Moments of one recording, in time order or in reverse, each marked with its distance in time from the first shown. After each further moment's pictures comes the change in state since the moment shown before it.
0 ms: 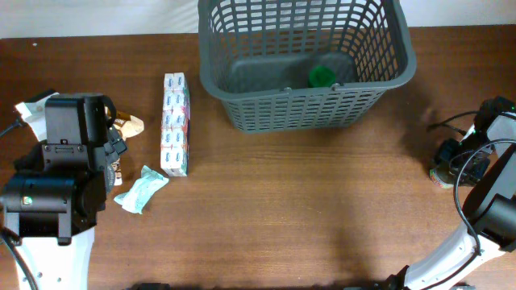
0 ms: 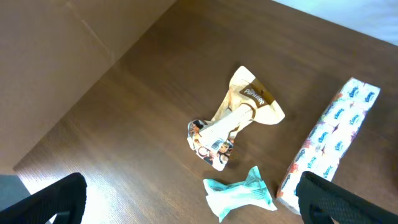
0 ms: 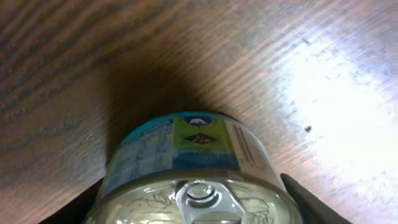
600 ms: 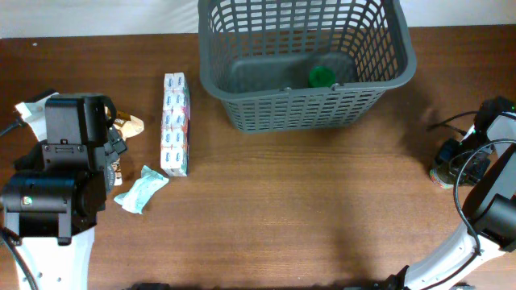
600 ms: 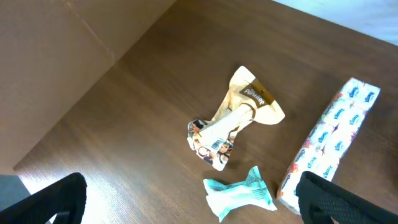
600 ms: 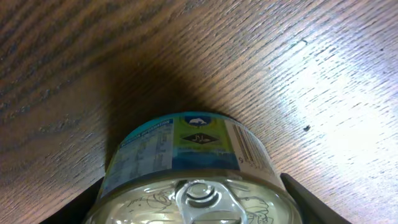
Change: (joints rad) left arm 0.000 0.000 0.000 0.000 0.000 0.000; right arm 0.000 0.000 0.001 -0.003 0.002 0.005
